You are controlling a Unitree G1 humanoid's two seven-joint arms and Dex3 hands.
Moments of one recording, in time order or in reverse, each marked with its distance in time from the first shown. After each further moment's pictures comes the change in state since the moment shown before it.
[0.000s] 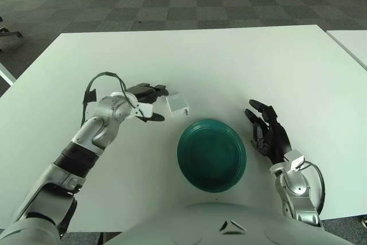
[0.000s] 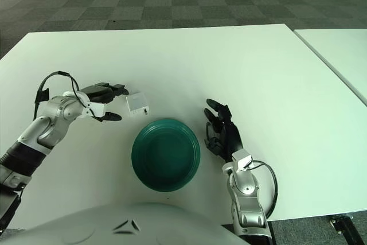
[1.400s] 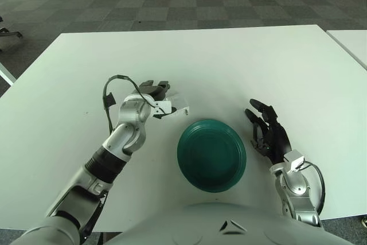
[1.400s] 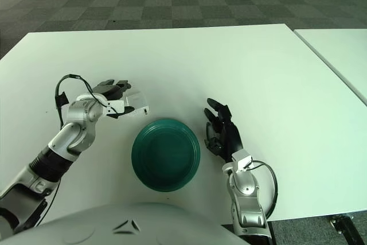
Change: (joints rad) left arm 0.000 -0.210 -0.102 -0.106 0.276 0.428 -0.026; right arm 0.000 0.004 0.000 0.004 0.000 -0.010 -0.001
